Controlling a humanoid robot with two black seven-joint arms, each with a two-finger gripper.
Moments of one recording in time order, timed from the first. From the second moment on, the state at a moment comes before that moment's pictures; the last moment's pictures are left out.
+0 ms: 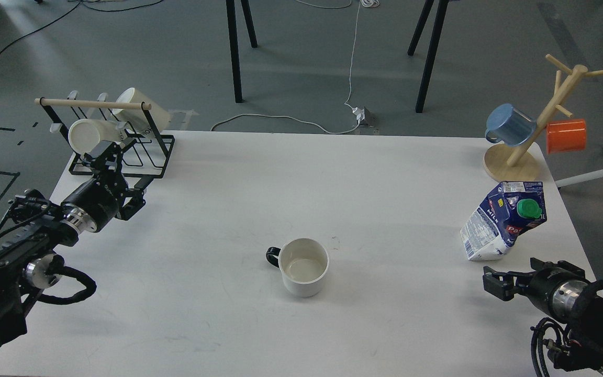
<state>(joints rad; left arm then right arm) -0.55 0.42 -0.55 -0.51 0.34 -0.49 -0.49 0.04 -0.74 0.92 1.53 1.05 -0.34 0.23</state>
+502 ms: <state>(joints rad) -0.55 0.42 -0.55 -0.50 0.35 -0.49 -0.49 0.11 -0.72 0.94 1.52 1.05 -0.36 0.23</state>
